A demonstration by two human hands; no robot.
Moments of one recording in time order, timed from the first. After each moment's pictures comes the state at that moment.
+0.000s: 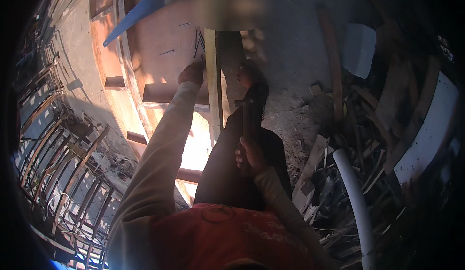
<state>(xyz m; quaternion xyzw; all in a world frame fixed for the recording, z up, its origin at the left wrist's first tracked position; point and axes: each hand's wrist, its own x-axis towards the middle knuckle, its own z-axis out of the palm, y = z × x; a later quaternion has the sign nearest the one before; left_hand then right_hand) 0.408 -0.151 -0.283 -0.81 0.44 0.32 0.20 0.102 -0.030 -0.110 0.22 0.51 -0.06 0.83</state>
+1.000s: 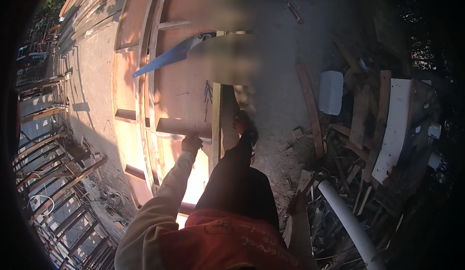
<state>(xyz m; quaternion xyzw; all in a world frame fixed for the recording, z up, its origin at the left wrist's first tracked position) 0.365 -0.036 -0.188 -0.80 0.16 0.51 -0.28 -0.162 0.051 -0.065 0.04 0.75 -0.20 0.63</state>
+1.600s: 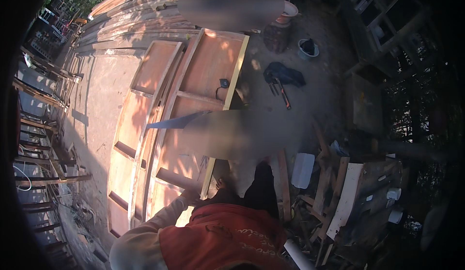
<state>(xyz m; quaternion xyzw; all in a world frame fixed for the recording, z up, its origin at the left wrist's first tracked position) 0.398 -0.054 -0.109 -0.68 0.49 0.54 0.04 -0.189 -0.327 -0.075 -0.47 0.70 0.10 0.53</state>
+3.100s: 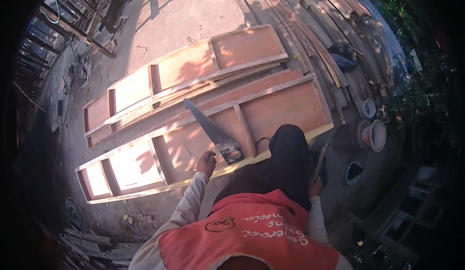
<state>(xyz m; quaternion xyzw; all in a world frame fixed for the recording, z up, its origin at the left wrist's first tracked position) 0.437 -0.402 -0.018 -0.82 -0.14 0.23 -0.51 0.214 -0.894 -0.041 -0.91 0.35 0.00 0.22</state>
